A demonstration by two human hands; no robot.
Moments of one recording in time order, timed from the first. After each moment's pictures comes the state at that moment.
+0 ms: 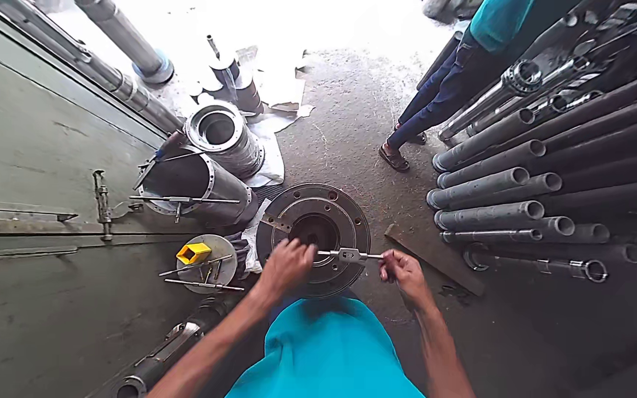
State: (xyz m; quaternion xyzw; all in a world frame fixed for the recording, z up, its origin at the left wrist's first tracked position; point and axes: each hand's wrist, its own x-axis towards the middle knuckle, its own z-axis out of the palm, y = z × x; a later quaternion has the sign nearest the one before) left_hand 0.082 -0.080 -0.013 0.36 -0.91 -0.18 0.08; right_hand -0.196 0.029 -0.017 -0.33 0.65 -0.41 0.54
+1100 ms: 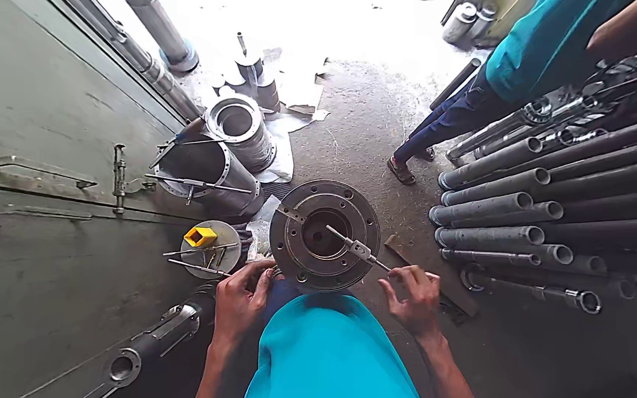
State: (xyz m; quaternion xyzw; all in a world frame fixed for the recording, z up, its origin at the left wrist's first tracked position) left_hand 0.176 0.000 0.009 0.62 -0.67 -0.30 0.28; right_hand -0.183 0.067 -0.008 -0.70 0.68 -0.20 0.05
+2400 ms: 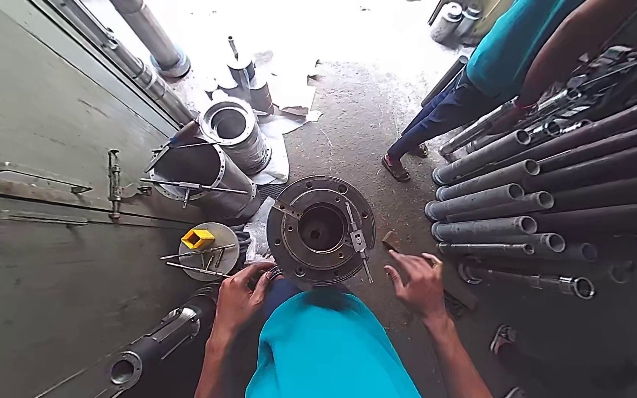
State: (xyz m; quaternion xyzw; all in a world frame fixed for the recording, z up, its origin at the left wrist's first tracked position) left_hand 0.194 0.010 -0.024 0.60 -0.70 -0.32 0.19; right_hand -0.206 0.071 -0.015 -0.71 0.69 -0.14 0.06
